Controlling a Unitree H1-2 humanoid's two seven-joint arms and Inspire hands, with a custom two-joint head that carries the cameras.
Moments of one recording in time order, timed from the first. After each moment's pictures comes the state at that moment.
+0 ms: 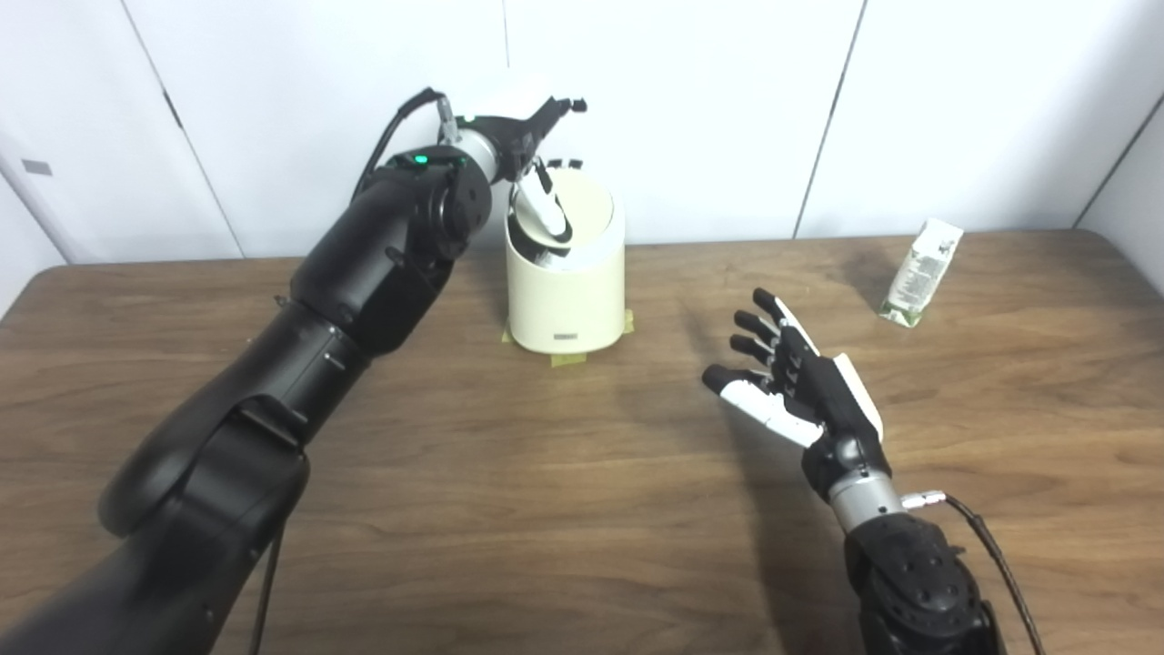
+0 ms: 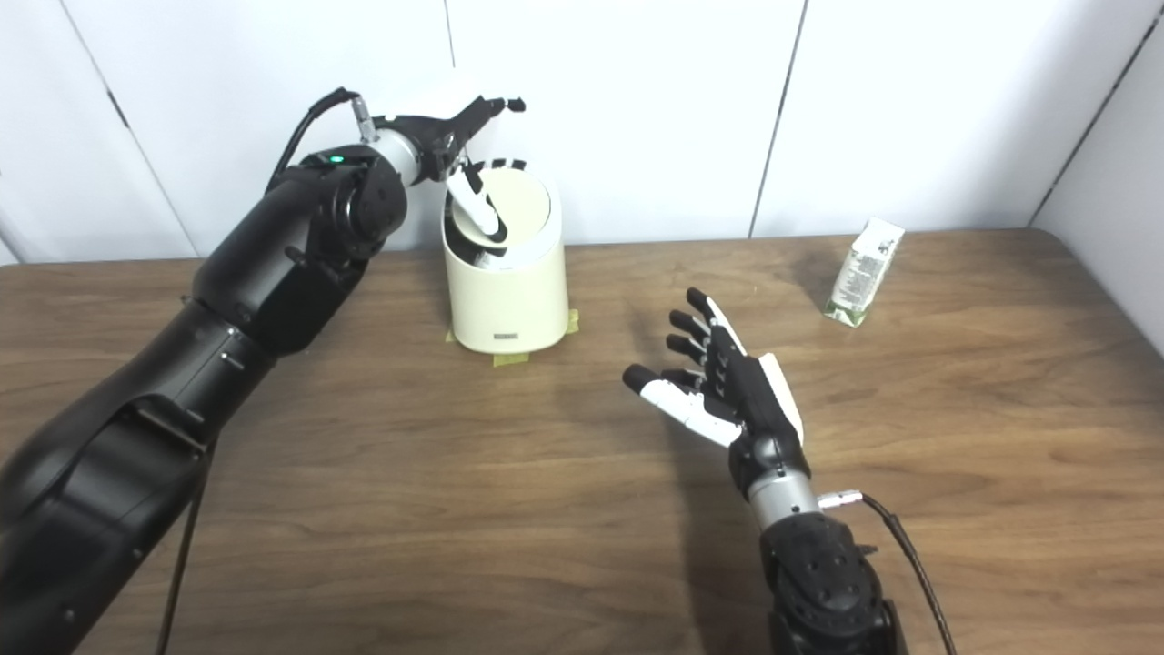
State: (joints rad) left arm -1.06 0.24 -0.55 0.49 0.77 0.26 -0.35; right arm -0.05 -0.05 0.02 -0.31 -0.10 0.35 0.02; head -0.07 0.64
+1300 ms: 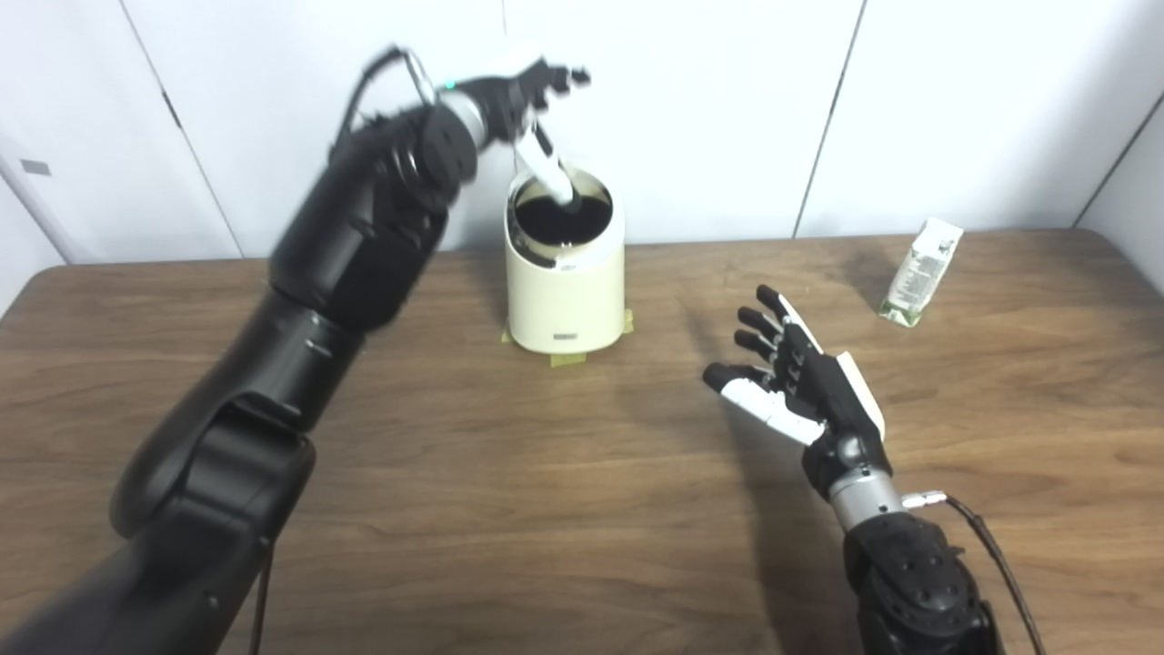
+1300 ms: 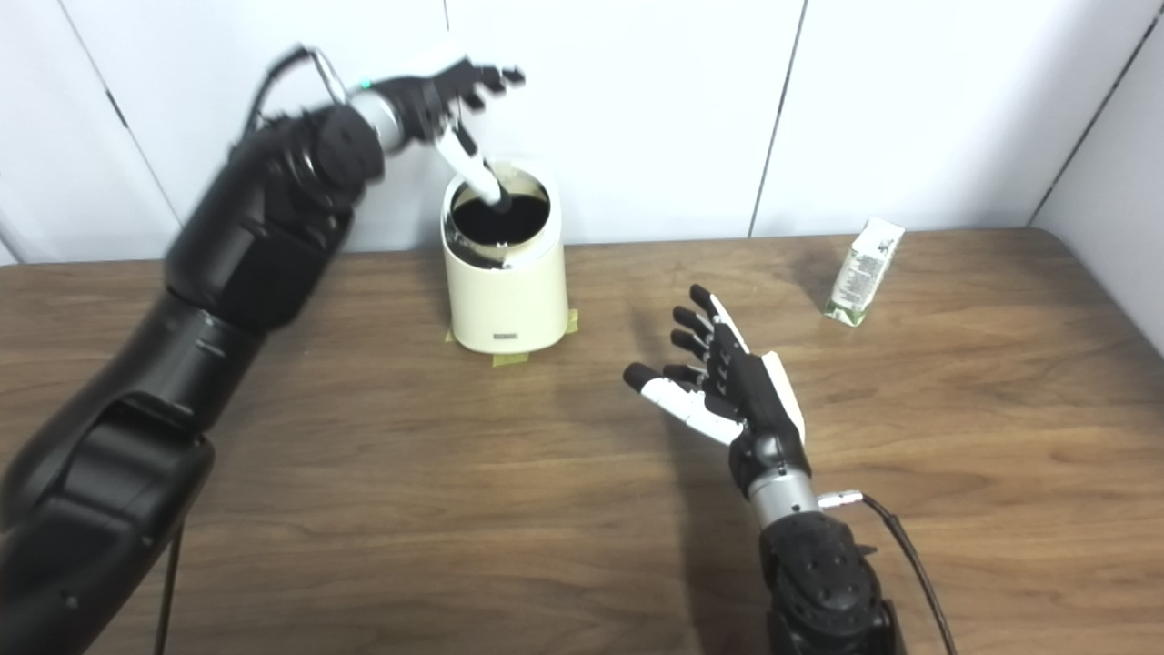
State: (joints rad) left arm -1.07 0.22 -0.27 0.24 0.65 0.46 -0.57; right arm -0.05 -0.04 0.01 -0.31 -0.09 0.35 0.01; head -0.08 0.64
